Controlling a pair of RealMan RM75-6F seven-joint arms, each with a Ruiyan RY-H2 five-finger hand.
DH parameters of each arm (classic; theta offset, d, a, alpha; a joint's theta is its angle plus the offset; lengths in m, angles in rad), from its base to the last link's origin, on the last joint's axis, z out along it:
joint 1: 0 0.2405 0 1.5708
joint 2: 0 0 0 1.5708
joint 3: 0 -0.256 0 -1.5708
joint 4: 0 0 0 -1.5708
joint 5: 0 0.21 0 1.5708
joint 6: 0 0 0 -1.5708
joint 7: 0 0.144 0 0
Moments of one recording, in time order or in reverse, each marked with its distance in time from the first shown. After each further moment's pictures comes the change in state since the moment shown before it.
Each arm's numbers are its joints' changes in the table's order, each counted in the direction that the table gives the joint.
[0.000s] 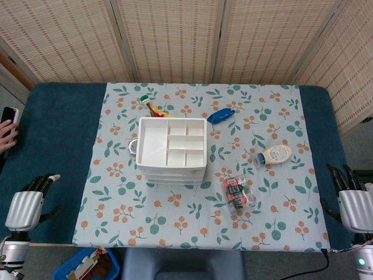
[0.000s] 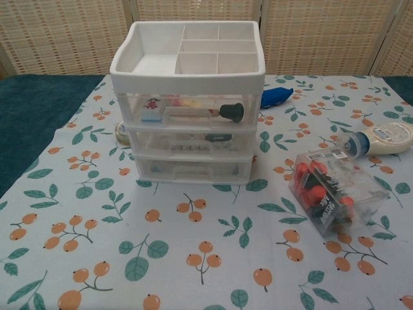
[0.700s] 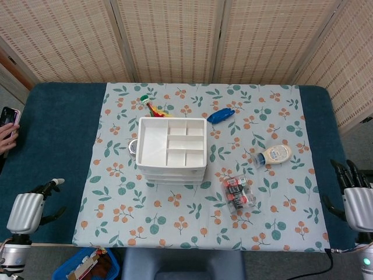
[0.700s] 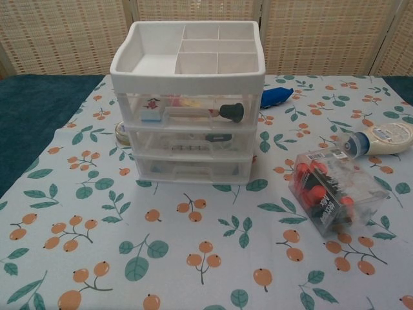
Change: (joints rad) left arm 0.003 -0.009 -0.019 0.029 0.054 -0.026 -0.129; right arm -0.003 -0.046 -0.020 0.039 -0.024 -0.038 0.055
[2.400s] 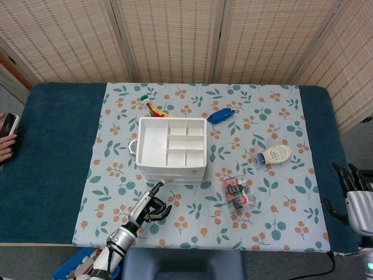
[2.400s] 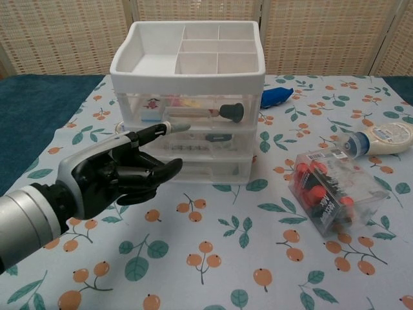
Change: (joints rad) left arm -0.325 0.526 0.099 0.126 -0.264 0.443 -0.642; right arm -0.021 -0.026 0.020 0.030 0.011 0.010 0.035
